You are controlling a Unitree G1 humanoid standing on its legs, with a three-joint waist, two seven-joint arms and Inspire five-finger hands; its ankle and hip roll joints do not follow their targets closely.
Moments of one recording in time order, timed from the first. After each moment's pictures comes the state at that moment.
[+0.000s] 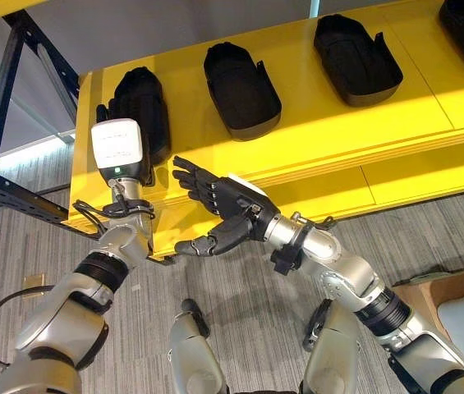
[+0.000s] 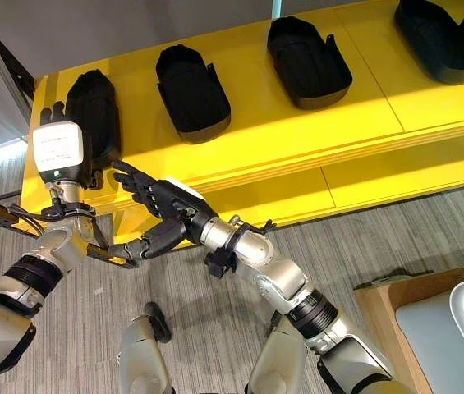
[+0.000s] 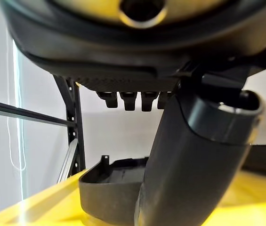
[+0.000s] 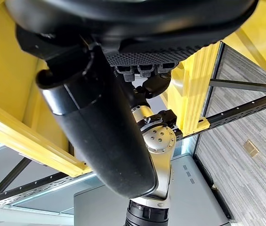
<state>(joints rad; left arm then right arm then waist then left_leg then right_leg) -0.81 0.68 -0.60 0.64 0.47 0.34 0.70 -0.61 -0.35 0.58 -0.04 0.63 0.16 0.20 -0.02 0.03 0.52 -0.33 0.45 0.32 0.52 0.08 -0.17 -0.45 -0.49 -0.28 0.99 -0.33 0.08</state>
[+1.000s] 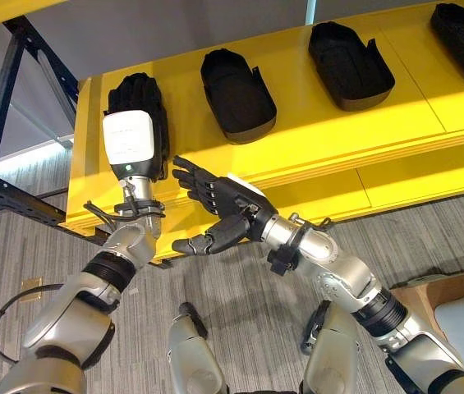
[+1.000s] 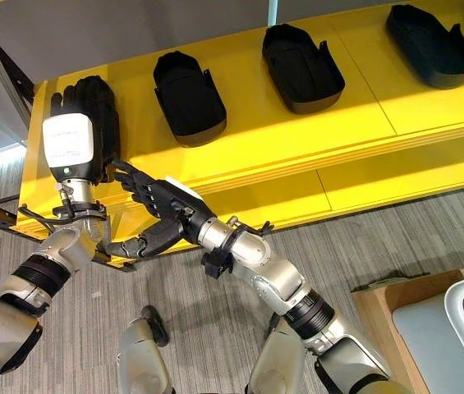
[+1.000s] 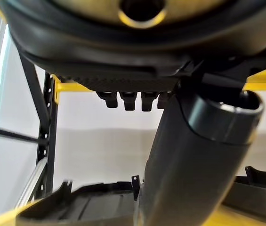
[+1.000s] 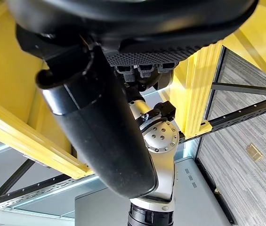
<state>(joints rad) -0.82 0.65 -0.62 0.62 0.53 0.31 0.76 -0.61 -0.33 0.58 -0.04 0.63 0.16 0.18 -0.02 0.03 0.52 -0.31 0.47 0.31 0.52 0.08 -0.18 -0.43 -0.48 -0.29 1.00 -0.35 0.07</state>
